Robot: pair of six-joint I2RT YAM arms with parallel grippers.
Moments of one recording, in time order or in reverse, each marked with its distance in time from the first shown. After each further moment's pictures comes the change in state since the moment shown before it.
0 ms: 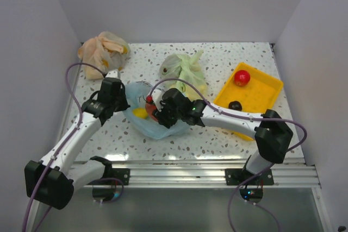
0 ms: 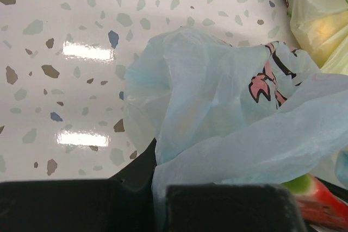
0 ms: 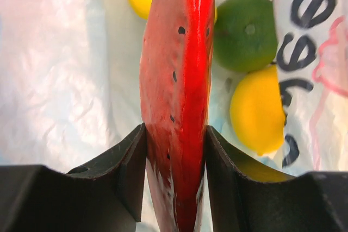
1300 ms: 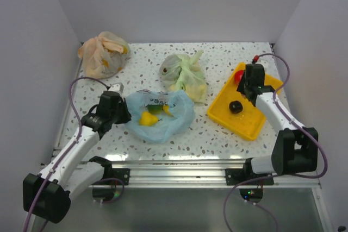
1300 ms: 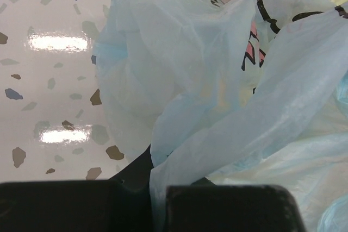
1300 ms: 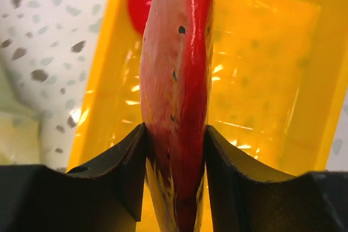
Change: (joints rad) left arm 0.000 -0.137 -0.203 0.062 0.149 0.028; right arm -0.869 -0.286 -0.208 -0.053 0.367 0.377
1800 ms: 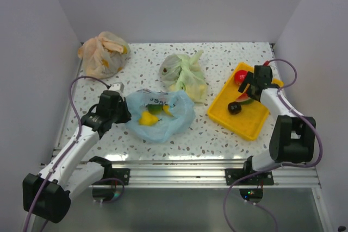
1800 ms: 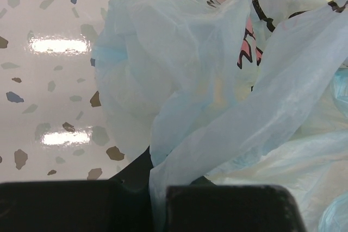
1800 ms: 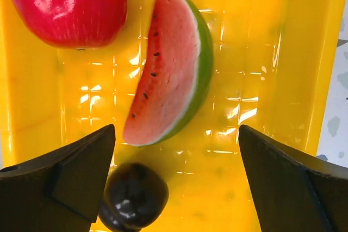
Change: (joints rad) left arm 0.000 -0.008 0.004 -0.002 0.007 0.015; right arm -0.195 0.147 0.014 -0.033 -0.055 0.097
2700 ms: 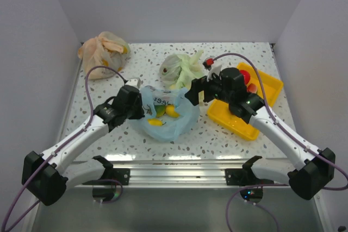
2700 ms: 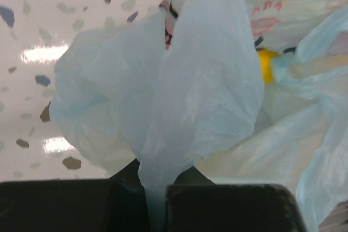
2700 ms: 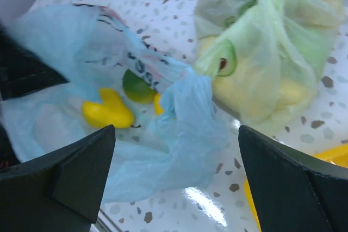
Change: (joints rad) left arm -0.253 0.159 0.217 -0.028 -0.117 -0.083; right arm 0.603 -0.349 0.052 0.056 -0.449 -0.182
